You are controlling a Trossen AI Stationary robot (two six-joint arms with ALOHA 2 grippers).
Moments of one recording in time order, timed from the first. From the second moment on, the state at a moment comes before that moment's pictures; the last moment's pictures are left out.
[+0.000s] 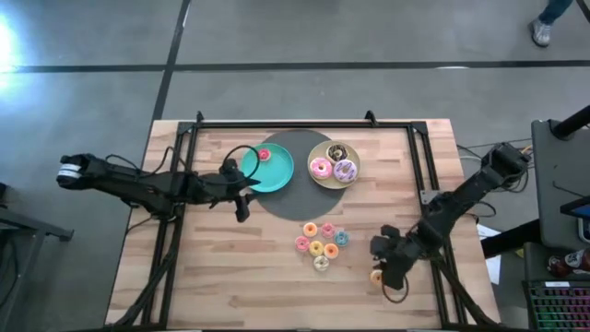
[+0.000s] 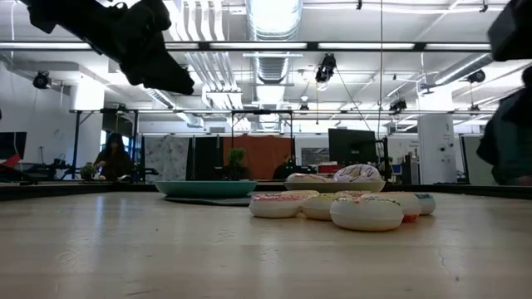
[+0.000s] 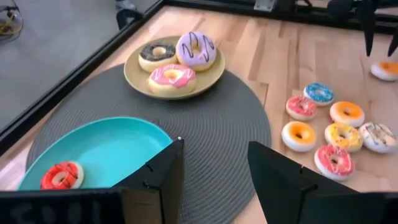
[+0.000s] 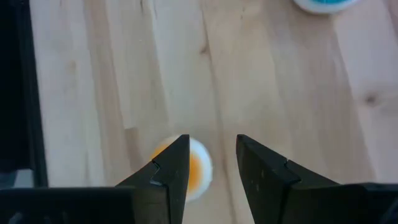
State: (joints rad) left arm -0.09 0.96 0.58 -0.10 -0.37 -0.20; right arm 0.74 1.30 0.63 -0.41 0.14 0.99
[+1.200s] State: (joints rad) left arm -0.09 0.96 0.58 -0.04 -0.36 -0.21; right arm 0.82 1.49 0.63 -0.31 0.04 1.16
